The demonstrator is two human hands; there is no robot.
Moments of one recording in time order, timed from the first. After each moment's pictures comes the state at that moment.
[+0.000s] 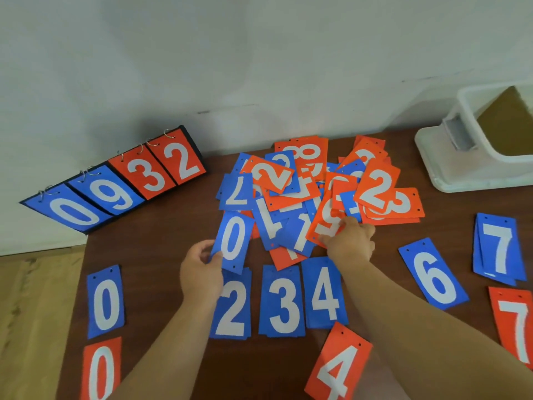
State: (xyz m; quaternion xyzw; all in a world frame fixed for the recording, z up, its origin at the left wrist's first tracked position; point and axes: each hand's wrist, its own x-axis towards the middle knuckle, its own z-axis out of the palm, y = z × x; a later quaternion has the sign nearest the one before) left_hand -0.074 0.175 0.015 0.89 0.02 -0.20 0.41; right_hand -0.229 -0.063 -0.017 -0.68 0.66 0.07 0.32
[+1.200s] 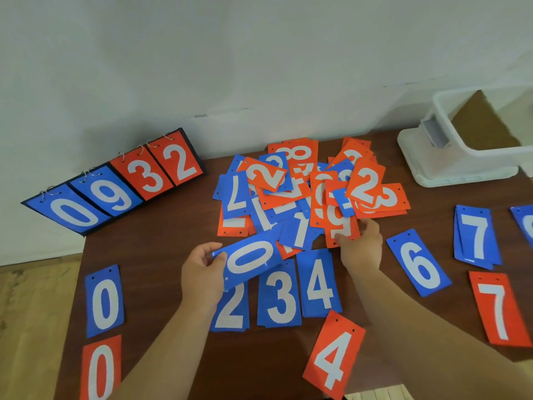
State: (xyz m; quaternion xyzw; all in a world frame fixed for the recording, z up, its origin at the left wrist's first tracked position) left_hand -0.099 0.184 0.053 0.84 0.02 -0.28 0.46; right_hand -0.279 -0.051 -0.006 -0.57 0.68 -0.15 0.42
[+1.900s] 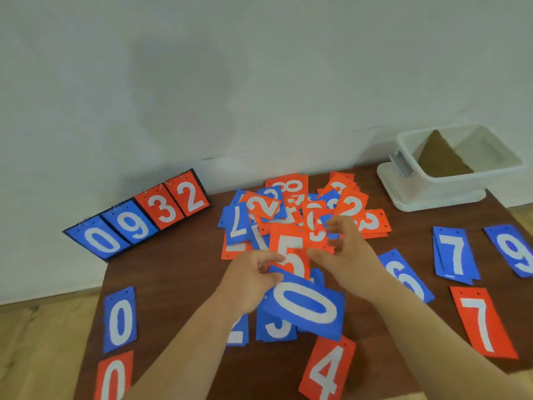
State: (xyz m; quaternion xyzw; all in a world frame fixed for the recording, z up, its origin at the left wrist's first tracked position) left_hand -0.153 0.146 0.151 0.79 -0.32 -0.39 0.35; right_hand -0.311 -0.013 0.152 -0.75 0.38 -0.12 0.52
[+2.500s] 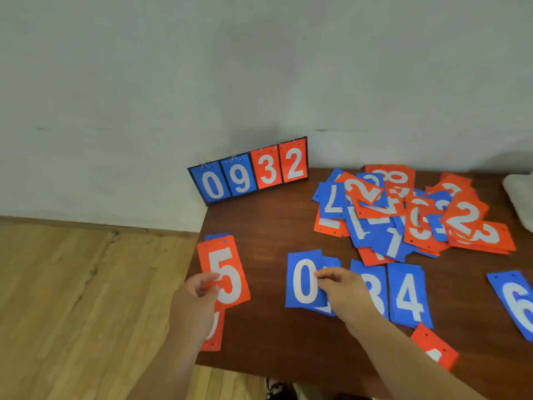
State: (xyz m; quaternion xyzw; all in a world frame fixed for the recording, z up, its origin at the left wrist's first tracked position) left_hand -0.070 0.442 0.091 0.85 0.05 -0.15 0.49; right_hand -0.197 0.190 0.074 -0.68 0.43 0.00 0.59
